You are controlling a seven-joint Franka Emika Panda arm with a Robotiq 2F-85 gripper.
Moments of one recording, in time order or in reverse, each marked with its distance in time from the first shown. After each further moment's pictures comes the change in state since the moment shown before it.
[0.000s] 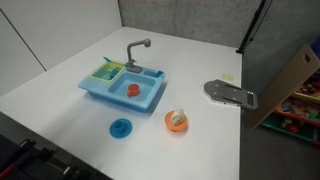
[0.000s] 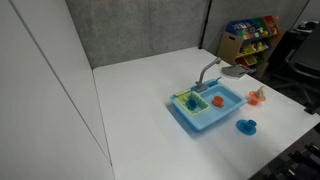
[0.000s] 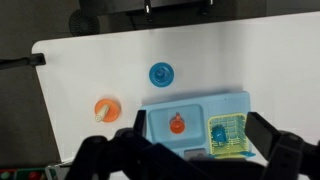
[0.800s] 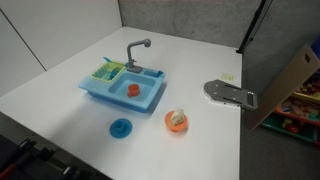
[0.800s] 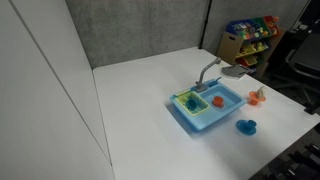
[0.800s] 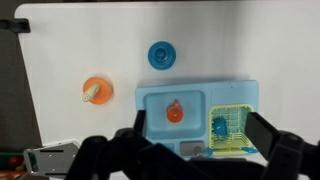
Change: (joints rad) arm 0.000 0.177 -0.019 0.002 0.000 0.197 -0.097
